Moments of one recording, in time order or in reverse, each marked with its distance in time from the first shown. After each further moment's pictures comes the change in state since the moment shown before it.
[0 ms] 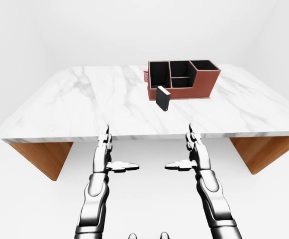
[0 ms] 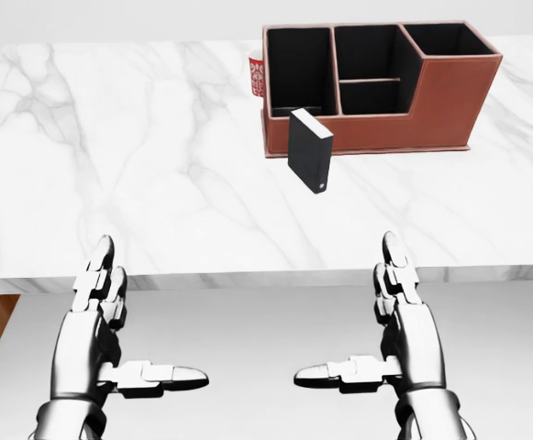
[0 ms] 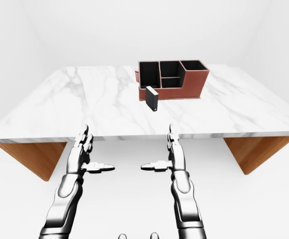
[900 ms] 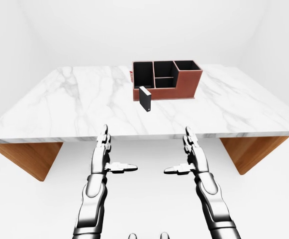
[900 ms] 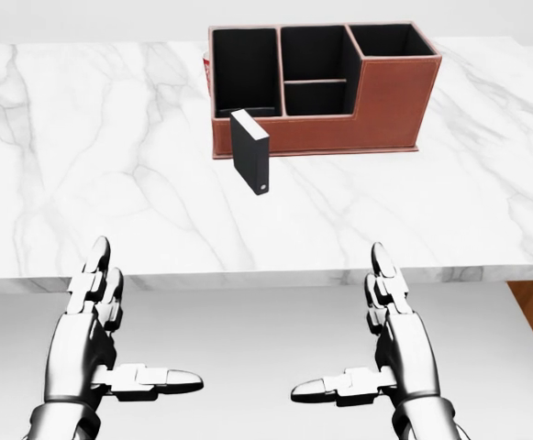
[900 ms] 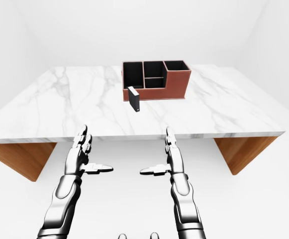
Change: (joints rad) left arm 0.009 0.010 0.018 -0.001 -0.005 -0.014 -0.028; right arm 0.013 -0.004 0.005 0.056 -0.018 -0.044 0.049
